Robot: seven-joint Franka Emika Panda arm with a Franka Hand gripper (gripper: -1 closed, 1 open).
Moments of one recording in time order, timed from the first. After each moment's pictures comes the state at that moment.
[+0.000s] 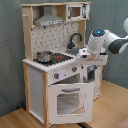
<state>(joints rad) -0.99 0.47 2.11 -2.18 -0.82 1.73 -0.23</state>
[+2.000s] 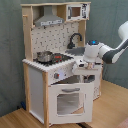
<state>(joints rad) -0.97 0.48 1.85 -2.33 -0.83 2.12 -0.39</state>
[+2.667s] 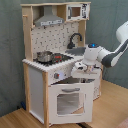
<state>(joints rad) -0.87 0.48 1.73 -2.35 -0.83 2.26 -0.37</state>
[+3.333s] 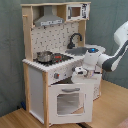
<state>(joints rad) -0.75 0.48 1.61 -2.38 -0.83 2.33 -0.28</state>
